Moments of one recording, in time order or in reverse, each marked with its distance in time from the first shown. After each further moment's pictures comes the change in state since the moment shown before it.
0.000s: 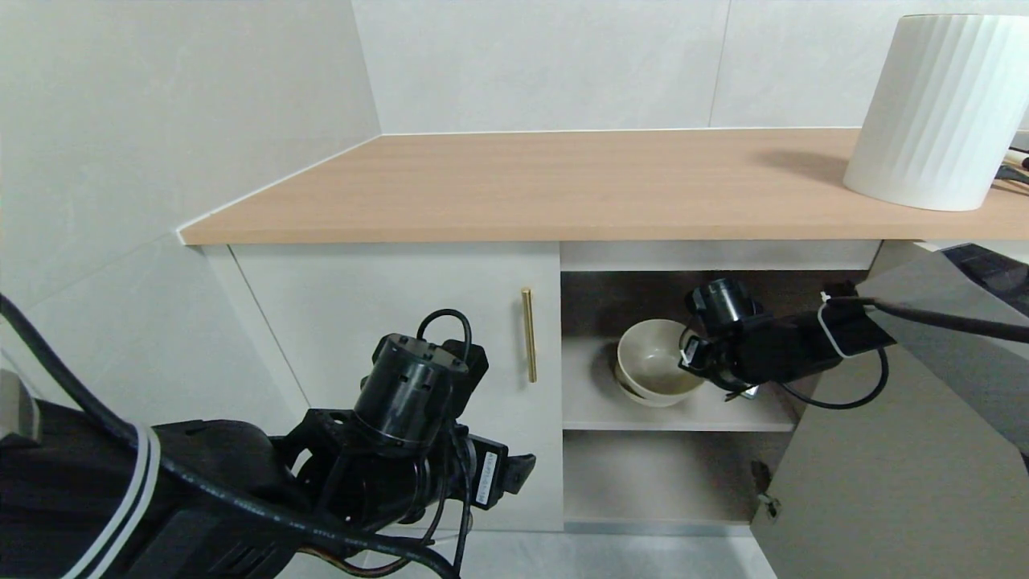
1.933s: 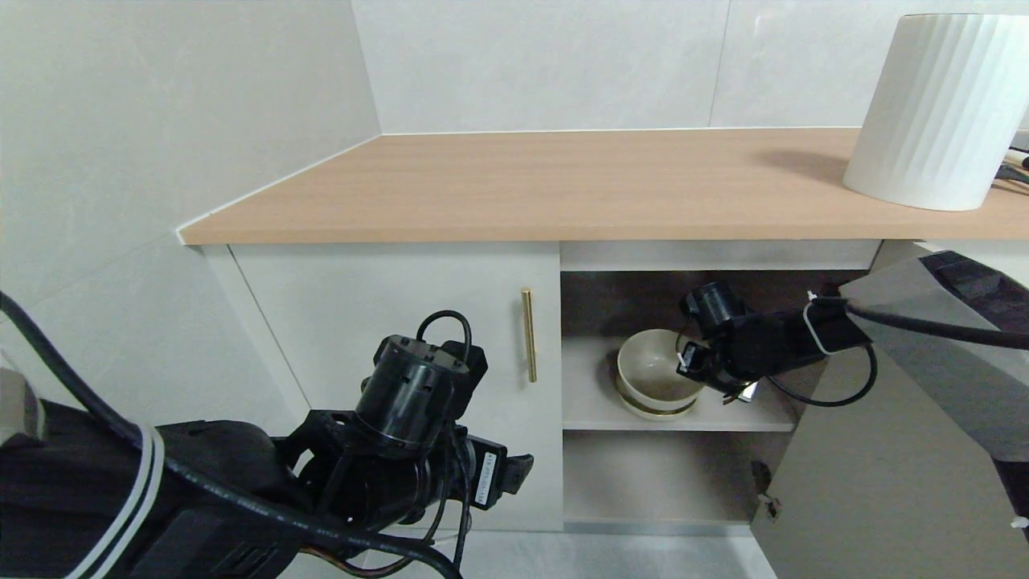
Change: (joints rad) left arm 0.000 0.003 0.002 0.001 0.014 0.000; right arm -0.009 0.064 -0.103 0.118 0.021 -0.007
